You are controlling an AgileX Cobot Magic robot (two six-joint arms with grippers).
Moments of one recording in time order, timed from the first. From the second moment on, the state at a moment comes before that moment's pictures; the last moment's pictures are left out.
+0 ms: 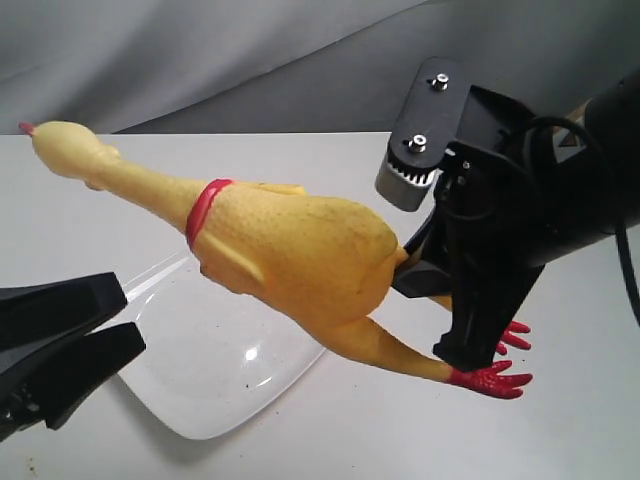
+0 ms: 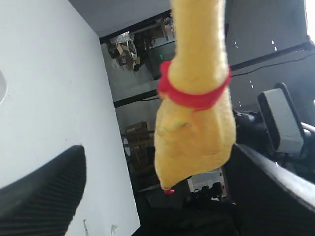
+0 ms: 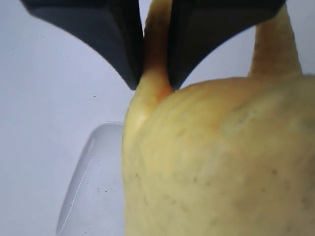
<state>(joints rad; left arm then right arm) 0.17 1.02 -0.08 1.15 -1.21 -1.92 0.63 1.30 -1.05 0.27 0.88 -0.71</state>
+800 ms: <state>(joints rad) -0.12 1.02 -0.26 1.05 -1.10 -1.93 0.63 1.34 -1.04 0.31 0.81 -0.71</state>
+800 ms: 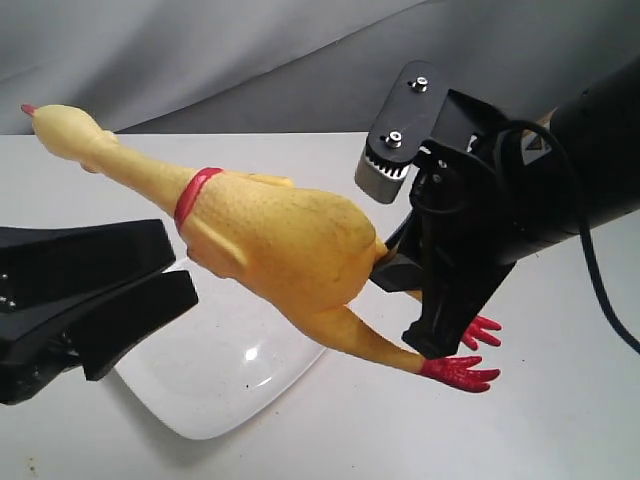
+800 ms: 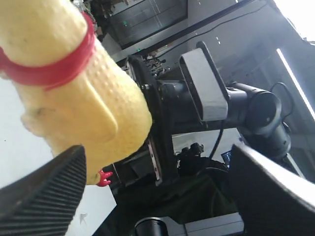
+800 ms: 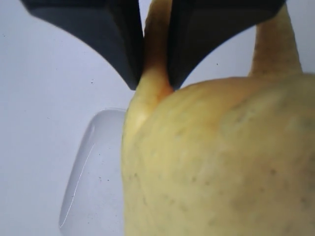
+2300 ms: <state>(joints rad) -0.18 1.33 -0.33 0.87 -1.20 -1.71 0.63 1.34 -1.04 0.37 0.83 -0.73</state>
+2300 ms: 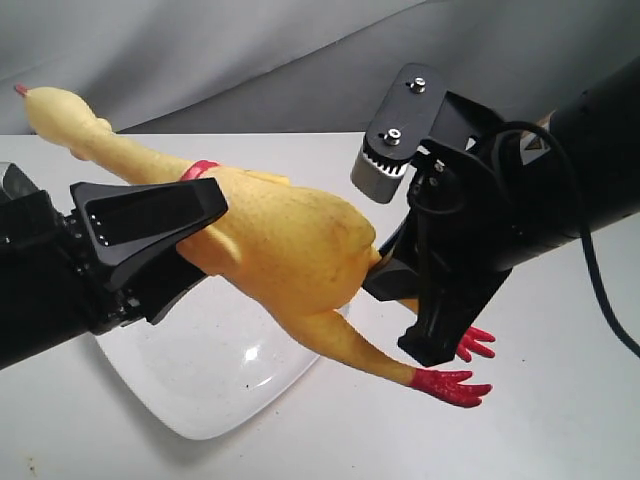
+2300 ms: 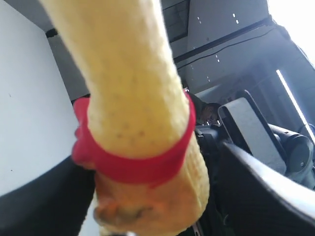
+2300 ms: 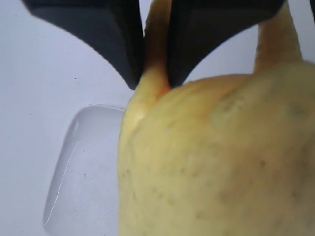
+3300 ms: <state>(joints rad) -0.19 1.33 -0.34 0.91 -1.11 -1.54 0.63 1.35 -1.04 0.37 0.83 -0.73</state>
